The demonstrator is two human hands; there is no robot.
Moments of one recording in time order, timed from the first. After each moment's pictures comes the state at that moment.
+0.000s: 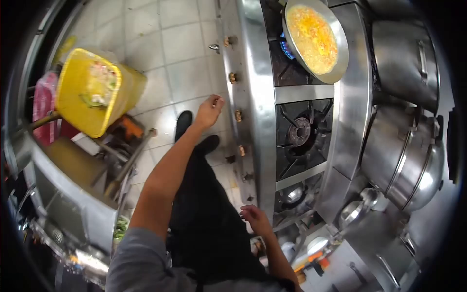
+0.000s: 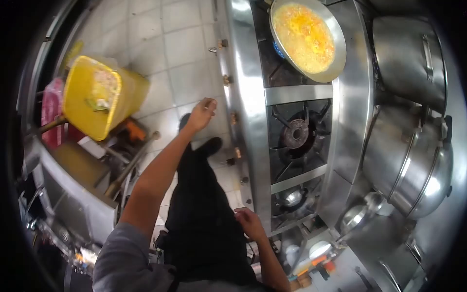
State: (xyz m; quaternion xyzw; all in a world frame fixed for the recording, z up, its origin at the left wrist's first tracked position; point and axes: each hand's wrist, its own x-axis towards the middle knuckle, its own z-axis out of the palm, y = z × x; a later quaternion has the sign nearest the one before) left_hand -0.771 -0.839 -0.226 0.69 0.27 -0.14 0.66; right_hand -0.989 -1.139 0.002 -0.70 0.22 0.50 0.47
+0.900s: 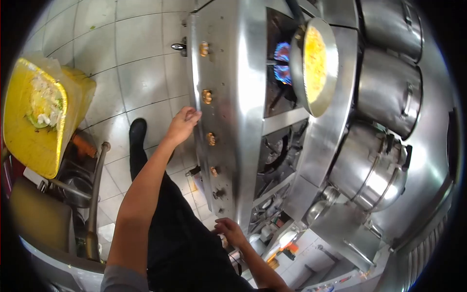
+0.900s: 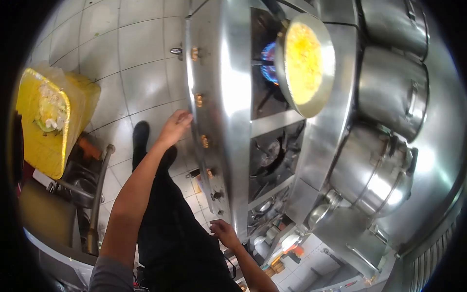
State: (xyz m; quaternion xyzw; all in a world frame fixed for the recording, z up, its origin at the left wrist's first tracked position) left_hand -0.733 -0.836 -0.272 0.50 0.27 -0.22 0.79; right_hand -0.982 -1.100 -0.038 -0.68 0.37 0.49 0.39
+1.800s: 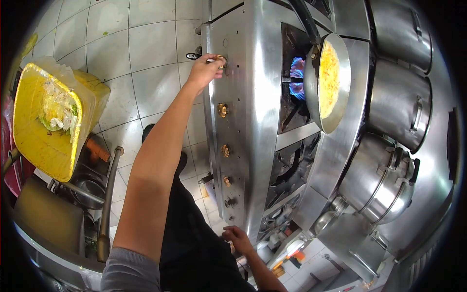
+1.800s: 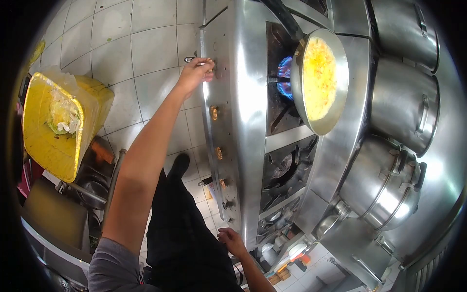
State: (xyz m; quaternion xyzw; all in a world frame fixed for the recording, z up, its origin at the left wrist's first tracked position) left_hand -0.555 -0.767 -0.269 0.45 0.27 -0.13 0.84; right_hand -0.975 -1.082 -0.038 -0.67 0.39 0.49 0.39
